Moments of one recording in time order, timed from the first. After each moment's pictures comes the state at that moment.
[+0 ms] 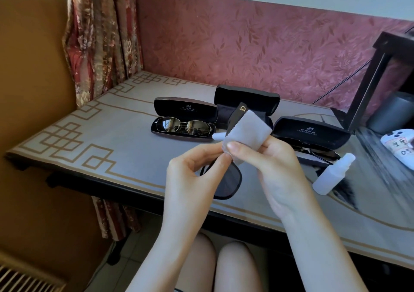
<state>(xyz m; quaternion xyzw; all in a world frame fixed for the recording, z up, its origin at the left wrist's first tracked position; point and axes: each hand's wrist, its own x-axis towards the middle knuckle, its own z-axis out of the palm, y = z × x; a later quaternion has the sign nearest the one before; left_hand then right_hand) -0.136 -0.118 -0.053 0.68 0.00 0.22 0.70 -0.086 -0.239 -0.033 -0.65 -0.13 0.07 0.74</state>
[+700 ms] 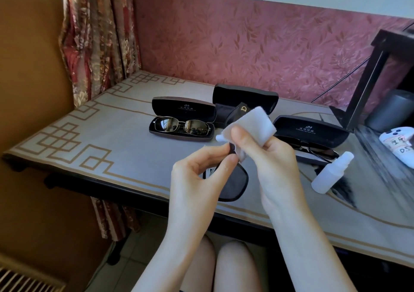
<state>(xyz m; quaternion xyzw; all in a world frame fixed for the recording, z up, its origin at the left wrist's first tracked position) -0.136 -0.126 -0.053 0.67 0.01 0.22 0.71 -0.085 -0.231 -0.037 -0.63 -0.05 0.00 0.78</state>
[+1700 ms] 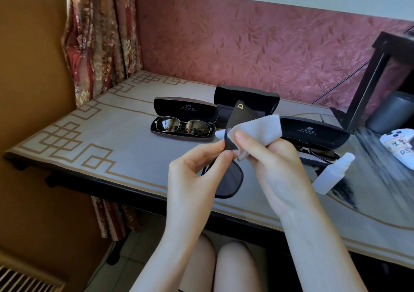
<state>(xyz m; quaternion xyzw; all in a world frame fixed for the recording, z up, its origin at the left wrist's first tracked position) -0.135 -0.123 -0.055 0.62 0.03 0.22 0.75 -0.086 -0.237 -0.034 -0.65 -0.11 0.05 0.75</state>
